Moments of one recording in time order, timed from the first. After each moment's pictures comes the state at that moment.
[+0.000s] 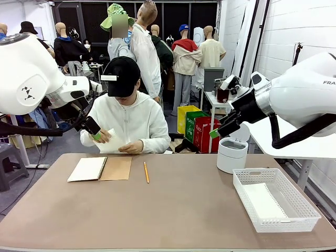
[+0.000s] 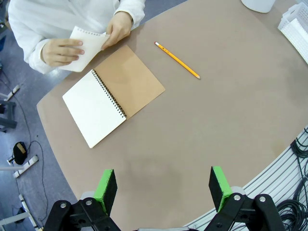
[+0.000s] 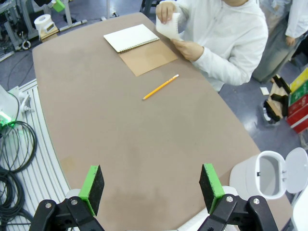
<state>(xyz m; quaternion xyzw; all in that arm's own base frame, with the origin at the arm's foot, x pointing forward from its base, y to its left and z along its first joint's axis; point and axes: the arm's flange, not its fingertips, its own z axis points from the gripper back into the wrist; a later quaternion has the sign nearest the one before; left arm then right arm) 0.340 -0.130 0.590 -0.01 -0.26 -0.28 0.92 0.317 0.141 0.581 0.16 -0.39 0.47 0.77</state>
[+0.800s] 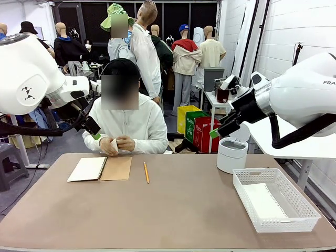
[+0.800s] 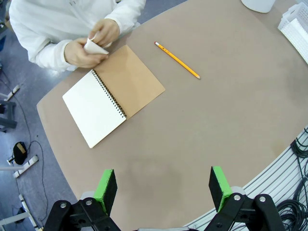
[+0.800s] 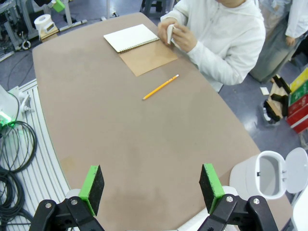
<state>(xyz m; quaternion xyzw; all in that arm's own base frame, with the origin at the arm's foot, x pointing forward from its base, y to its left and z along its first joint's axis) 0.340 -0.130 0.590 -0.01 -0.26 -0.28 0.92 0.317 0.141 0.581 0.16 -0.39 0.47 0.77</state>
